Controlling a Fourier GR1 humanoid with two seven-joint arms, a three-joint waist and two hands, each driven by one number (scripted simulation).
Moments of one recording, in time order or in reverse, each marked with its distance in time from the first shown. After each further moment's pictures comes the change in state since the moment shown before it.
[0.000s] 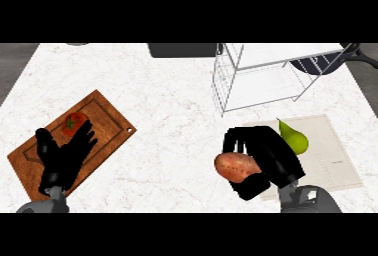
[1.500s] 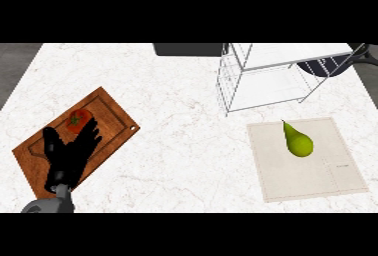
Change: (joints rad) left arm -0.012 -0.028 -0.008 -0.008 -0.034 -0.003 -0.007; right arm -0.861 -0.231 -0.607 0.125 -0.305 0.242 0.440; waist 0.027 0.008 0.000
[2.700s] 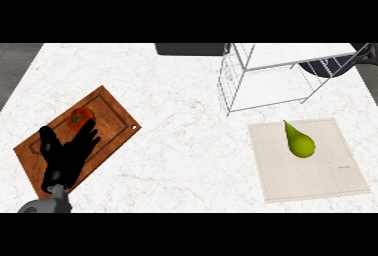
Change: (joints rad) left arm 0.003 0.002 0.019 -0.012 0.001 -0.024 0.025; right arm -0.170 -0.045 0.095 0.760 0.236 -0.265 -0.567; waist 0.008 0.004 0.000
